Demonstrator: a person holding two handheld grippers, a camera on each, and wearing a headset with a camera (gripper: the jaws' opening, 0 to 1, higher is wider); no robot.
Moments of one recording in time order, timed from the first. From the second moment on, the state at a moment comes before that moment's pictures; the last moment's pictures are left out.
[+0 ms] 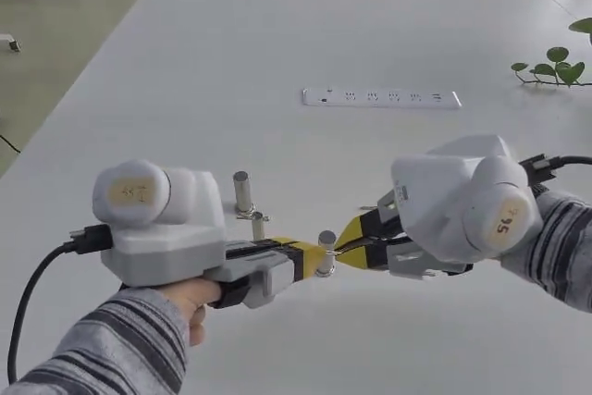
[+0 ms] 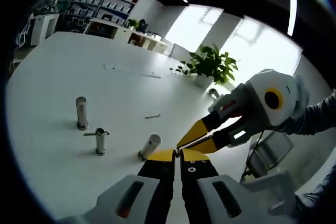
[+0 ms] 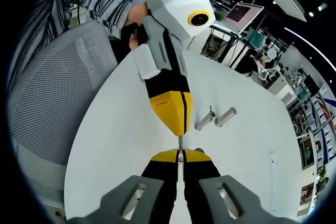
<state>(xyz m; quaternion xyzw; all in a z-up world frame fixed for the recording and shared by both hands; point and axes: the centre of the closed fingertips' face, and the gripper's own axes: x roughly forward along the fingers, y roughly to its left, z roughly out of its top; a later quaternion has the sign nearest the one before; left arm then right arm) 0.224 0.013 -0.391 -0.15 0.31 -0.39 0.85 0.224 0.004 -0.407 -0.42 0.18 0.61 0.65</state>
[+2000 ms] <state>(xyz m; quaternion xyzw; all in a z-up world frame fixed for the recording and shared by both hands) 0.181 0.006 -0.396 0.03 0.25 -0.53 0.81 0.180 -0.001 -0.427 -0.16 0.30 0.66 0.67</state>
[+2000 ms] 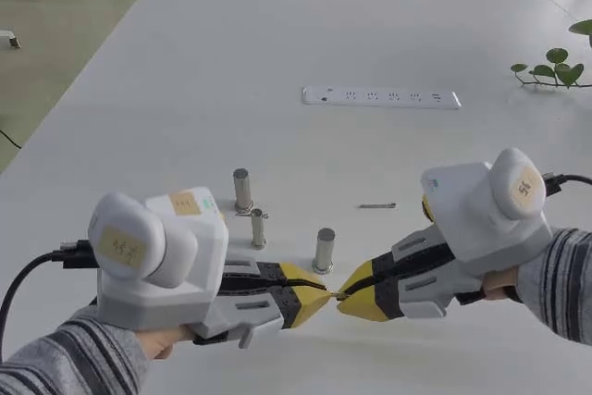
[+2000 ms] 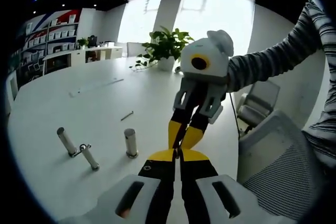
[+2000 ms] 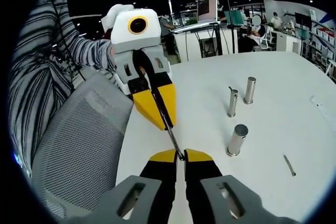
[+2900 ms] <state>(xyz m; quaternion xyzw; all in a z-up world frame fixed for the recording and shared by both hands) 0.196 0.010 -0.408 0.06 0.24 -0.49 0.84 0.188 -0.012 -0.435 -0.31 0.27 0.66 0.63</state>
